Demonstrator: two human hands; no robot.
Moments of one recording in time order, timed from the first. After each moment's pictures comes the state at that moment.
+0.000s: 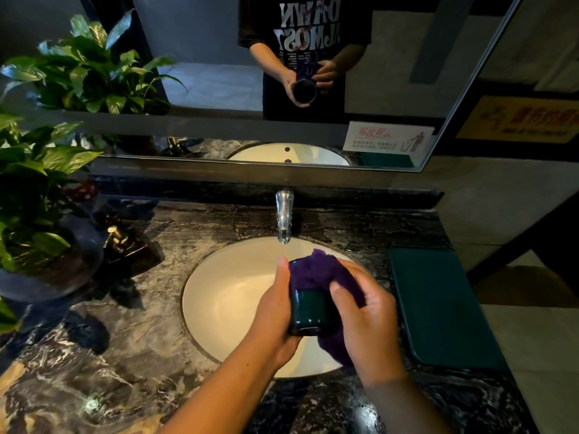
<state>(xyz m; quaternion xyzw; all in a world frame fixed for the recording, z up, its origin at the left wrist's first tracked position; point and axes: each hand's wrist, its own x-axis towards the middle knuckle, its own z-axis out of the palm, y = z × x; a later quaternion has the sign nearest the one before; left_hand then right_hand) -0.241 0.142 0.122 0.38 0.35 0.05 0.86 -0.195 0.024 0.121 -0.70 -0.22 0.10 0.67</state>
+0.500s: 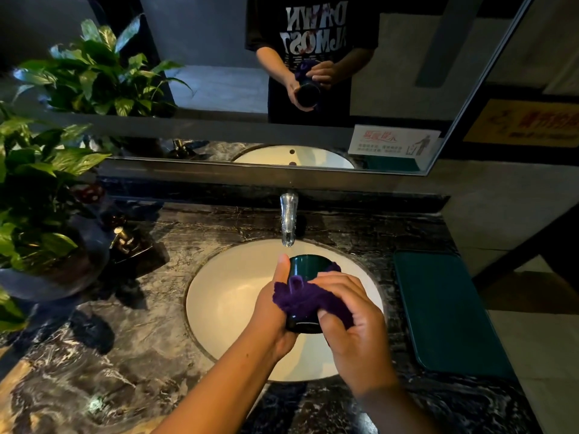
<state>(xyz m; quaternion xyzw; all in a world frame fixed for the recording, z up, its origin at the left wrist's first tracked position) -0.237 0.153 0.117 0.37 0.32 0.06 0.87 -0.202 0.030 0.116 -0.71 -0.33 0.04 0.62</state>
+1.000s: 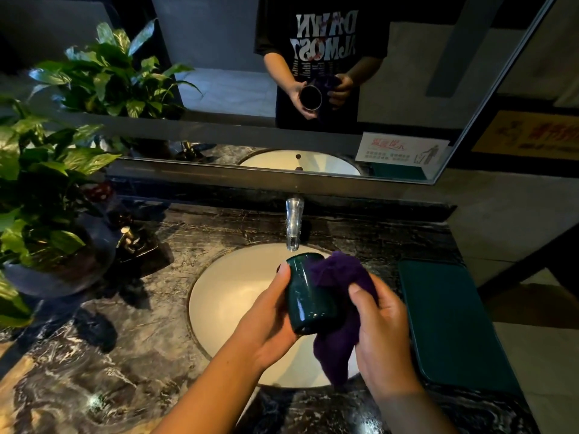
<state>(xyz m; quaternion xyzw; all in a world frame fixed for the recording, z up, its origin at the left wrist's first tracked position) -0.251 0.168 0.119 0.27 0.28 0.03 0.92 -0.187 0.031 0.124 -0.63 -0.10 0.16 0.75</state>
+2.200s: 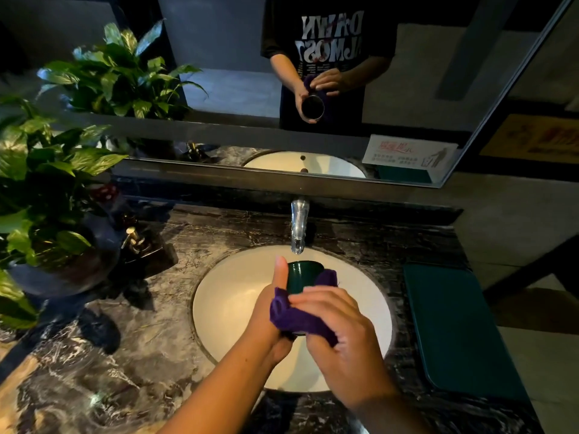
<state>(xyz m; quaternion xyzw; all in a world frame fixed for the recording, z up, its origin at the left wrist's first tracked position) -0.241 0.175 0.108 0.36 0.30 0.06 0.88 -0.212 0.042 0.125 -0.77 -0.41 0.06 0.48</state>
